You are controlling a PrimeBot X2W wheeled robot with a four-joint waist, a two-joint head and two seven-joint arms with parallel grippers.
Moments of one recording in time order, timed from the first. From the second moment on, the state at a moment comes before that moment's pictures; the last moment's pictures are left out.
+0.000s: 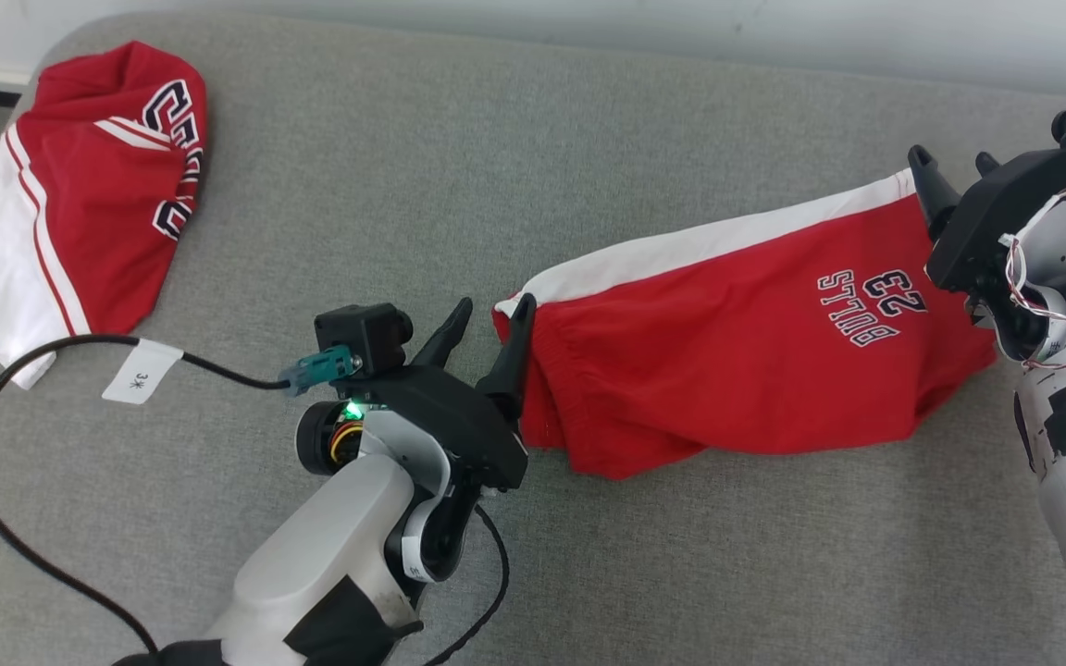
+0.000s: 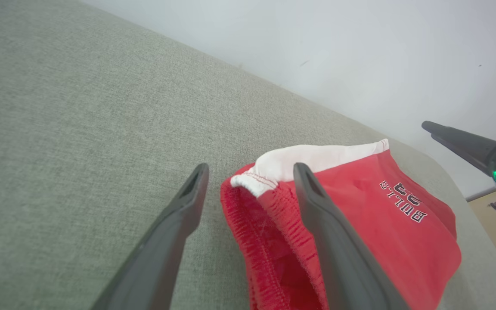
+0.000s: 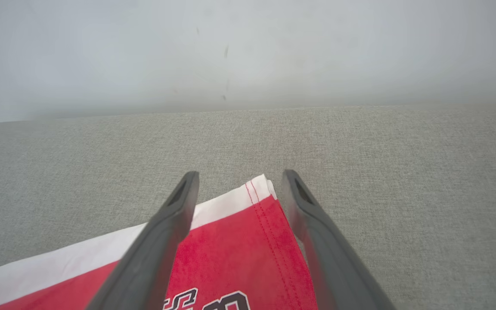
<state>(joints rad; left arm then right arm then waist) -0.76 0.12 -0.77 0.59 -1.07 0.09 -0.16 -0.94 -0.30 0.02 0.85 0.35 0.13 0.30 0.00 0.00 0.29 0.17</state>
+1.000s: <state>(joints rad) -0.12 0.39 -0.49 0.14 -0.64 0.07 -0.26 -0.82 -0.40 -0.08 1.02 0.40 0.13 0.54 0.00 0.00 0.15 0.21</state>
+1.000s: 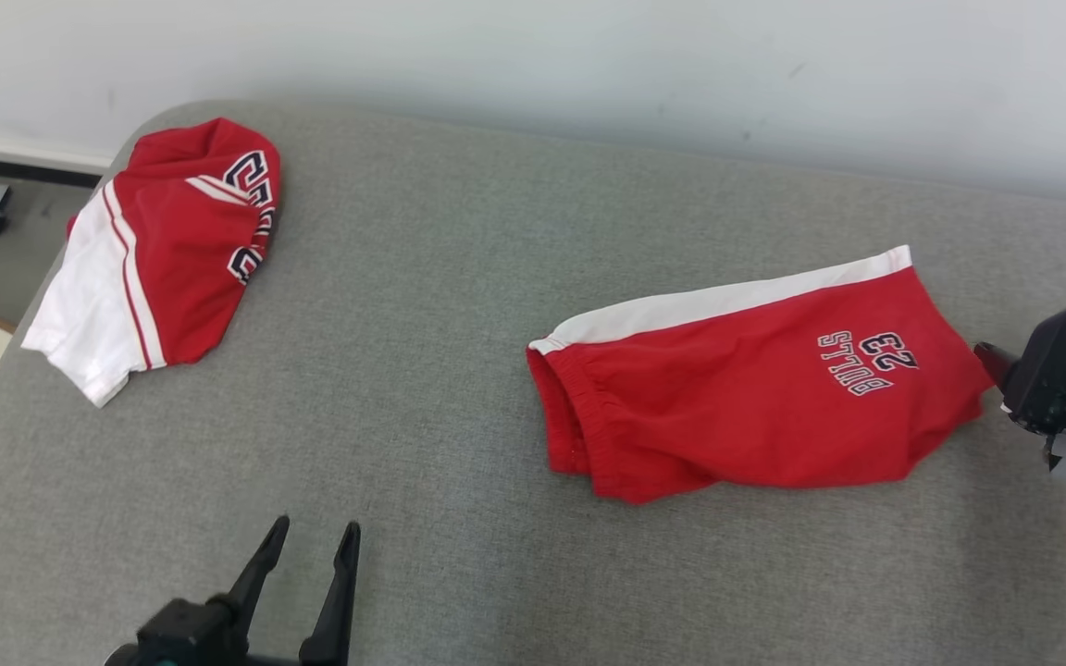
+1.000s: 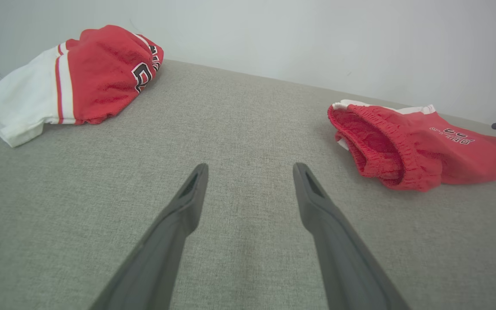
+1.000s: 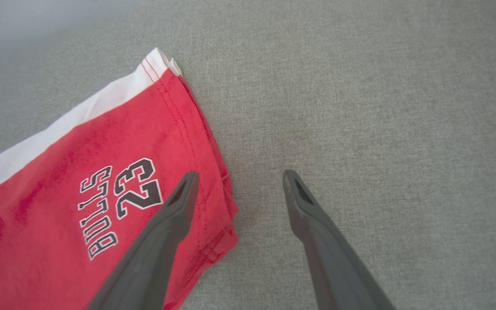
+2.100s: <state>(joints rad) -0.08 0.38 -0.53 0.05 -0.57 0.09 -0.25 -0.96 -0.36 -0.30 1.19 0.16 0.13 0.65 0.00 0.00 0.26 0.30</state>
